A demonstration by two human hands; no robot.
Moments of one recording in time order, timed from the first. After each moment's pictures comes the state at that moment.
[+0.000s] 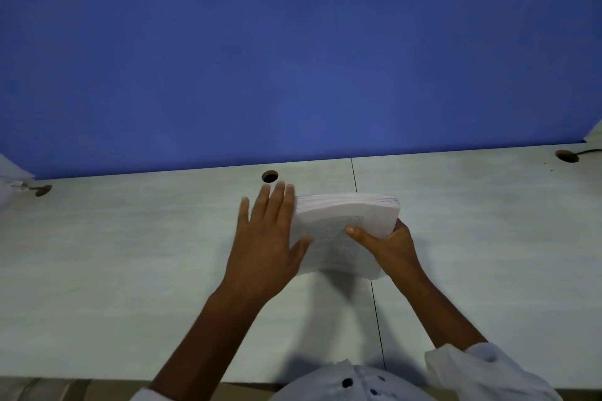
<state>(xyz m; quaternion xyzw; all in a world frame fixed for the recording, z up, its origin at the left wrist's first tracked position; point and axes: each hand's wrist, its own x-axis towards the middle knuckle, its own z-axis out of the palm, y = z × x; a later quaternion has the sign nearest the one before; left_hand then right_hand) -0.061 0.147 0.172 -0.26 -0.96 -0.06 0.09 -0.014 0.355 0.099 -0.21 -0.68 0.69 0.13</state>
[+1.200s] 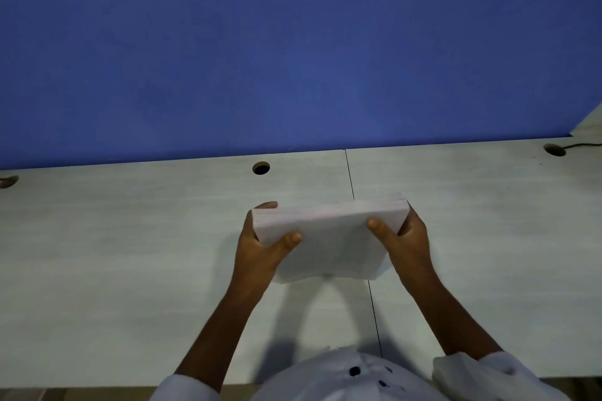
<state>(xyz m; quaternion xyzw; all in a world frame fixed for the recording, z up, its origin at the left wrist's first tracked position) -0.080 0.135 0.105 -0.05 -0.73 -0.68 -0.09 -0.010 0.355 0.098 -0.19 -0.69 0.67 0.20</state>
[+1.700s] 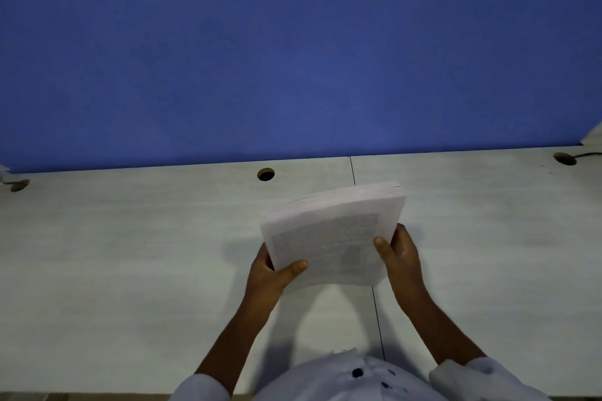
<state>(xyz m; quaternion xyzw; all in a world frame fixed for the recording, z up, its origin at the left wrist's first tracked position) -0.075 0.136 0.053 0.02 -0.71 -0.69 -0.16 -0.013 0.352 0.057 -0.21 -0.66 0.70 0.16</state>
